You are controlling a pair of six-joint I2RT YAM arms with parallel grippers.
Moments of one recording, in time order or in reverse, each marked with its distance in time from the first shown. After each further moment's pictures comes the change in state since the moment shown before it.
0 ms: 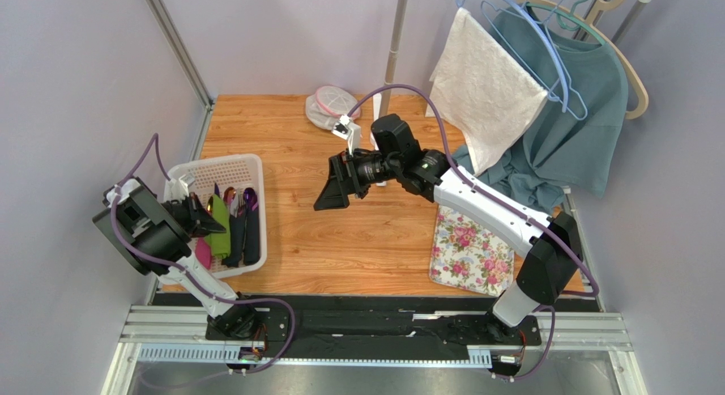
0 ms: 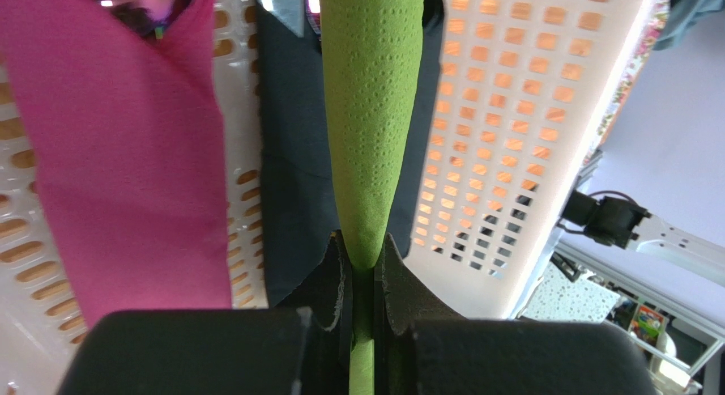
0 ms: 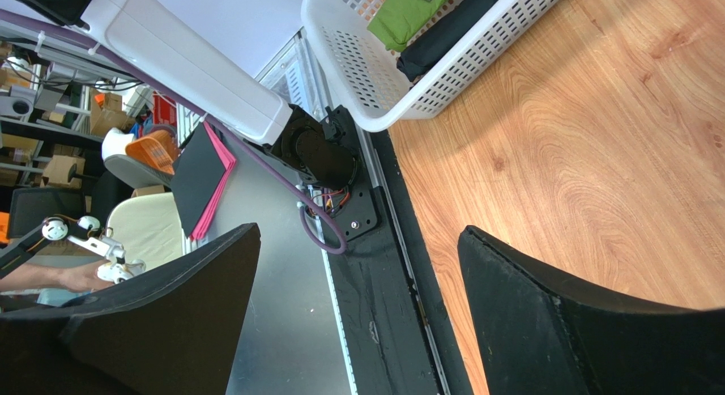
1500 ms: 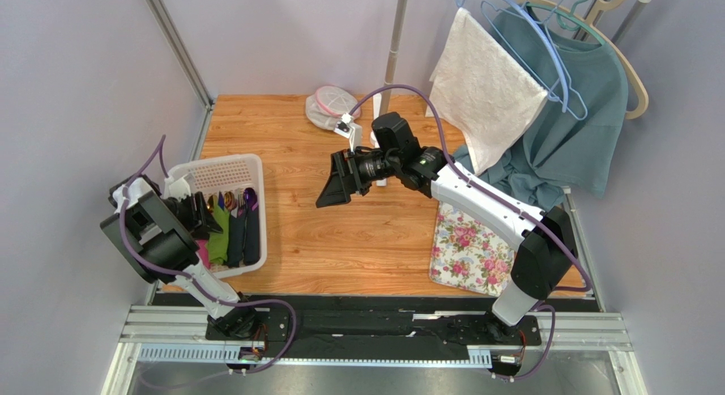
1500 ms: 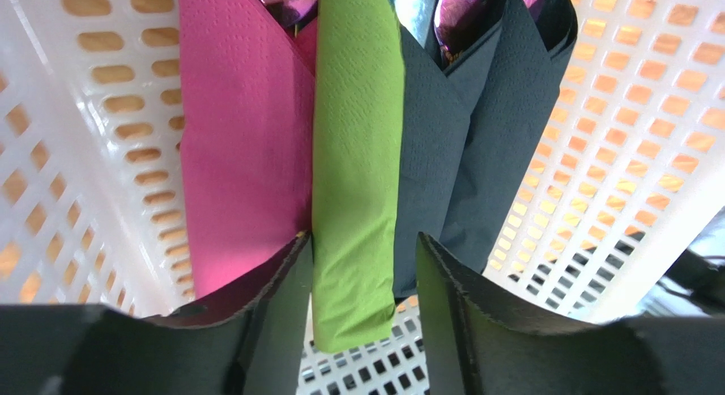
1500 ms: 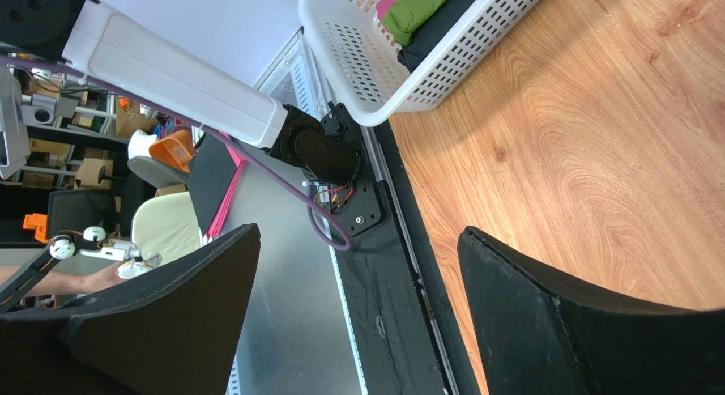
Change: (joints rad) left arm -0.053 -0.082 -0.046 0.184 -0.235 -0.149; right arm -0.037 0.041 0.002 0.005 -0.053 0.031
